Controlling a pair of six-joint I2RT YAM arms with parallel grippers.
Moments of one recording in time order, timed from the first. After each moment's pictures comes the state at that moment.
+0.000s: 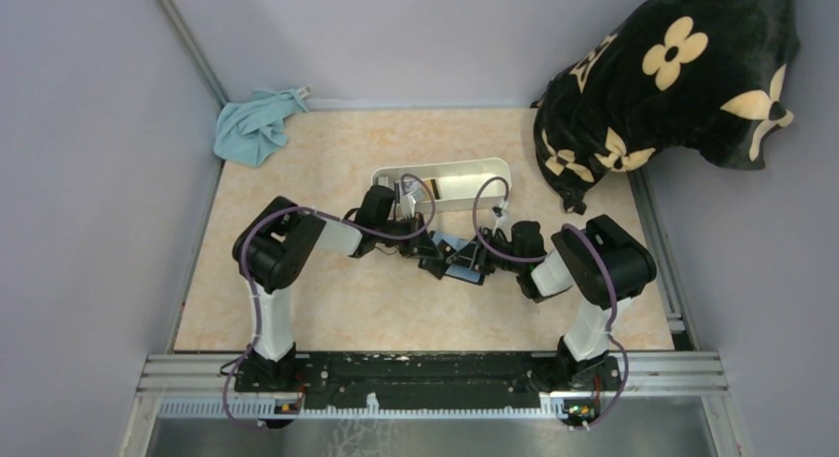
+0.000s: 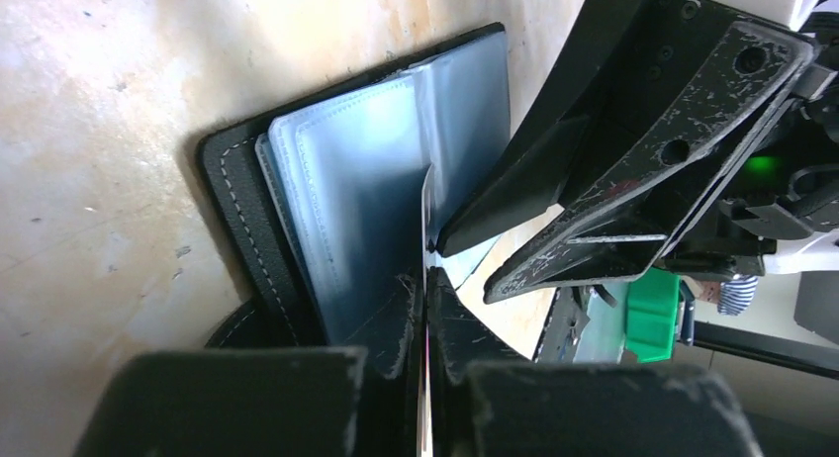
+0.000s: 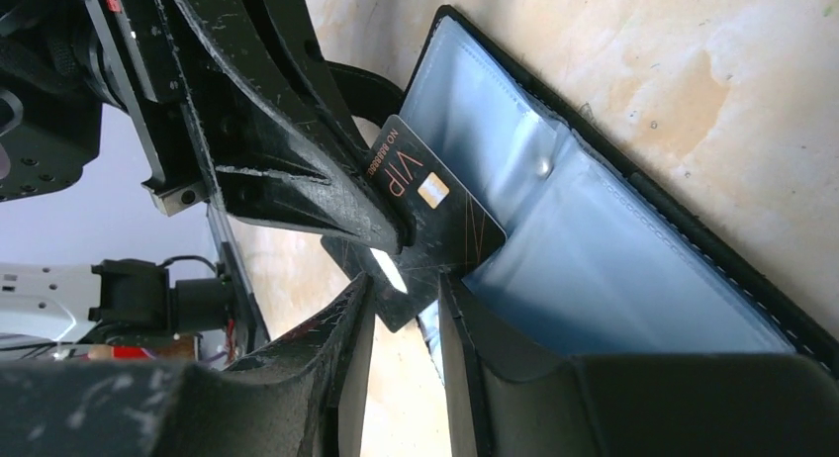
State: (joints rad) left arm -0.59 1.99 0.88 0.48 0.78 -0.69; right arm 0.40 1.75 0.32 1.00 -0.62 0.83
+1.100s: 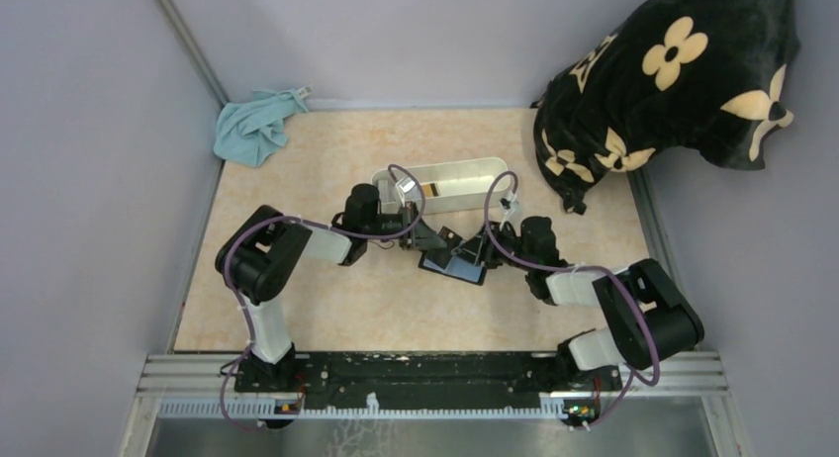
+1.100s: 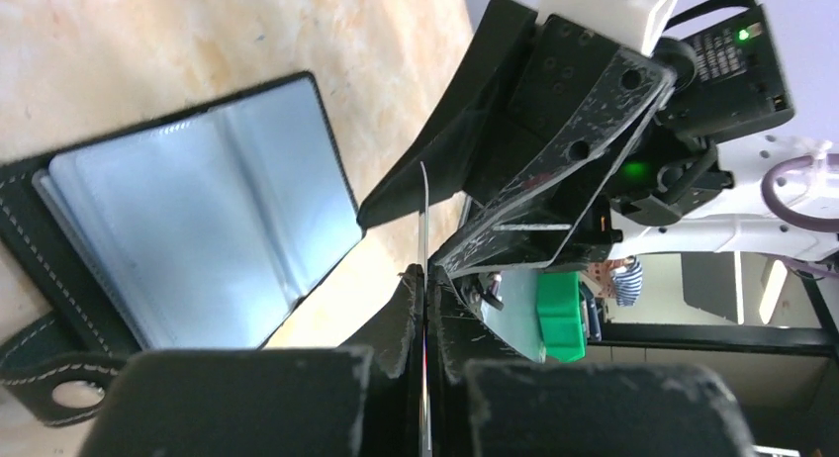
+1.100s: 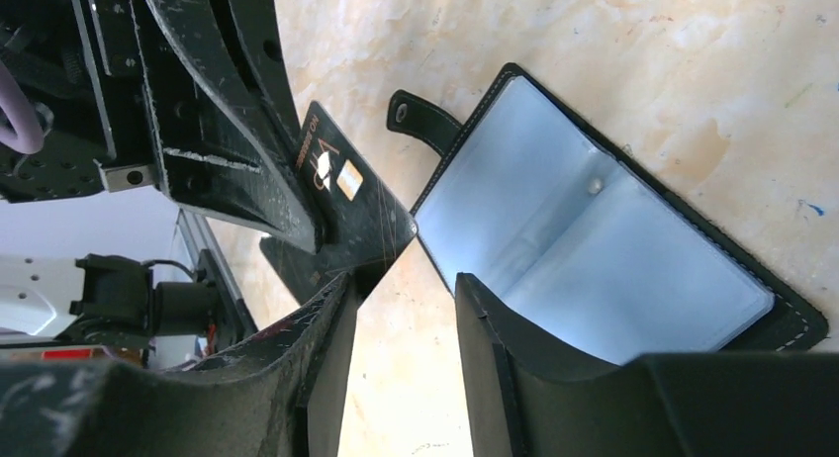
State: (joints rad) left arm -0.58 1.88 0.77 0.80 0.87 -0.97; right arm 0.40 1.39 0.31 0.71 -0.54 0.70
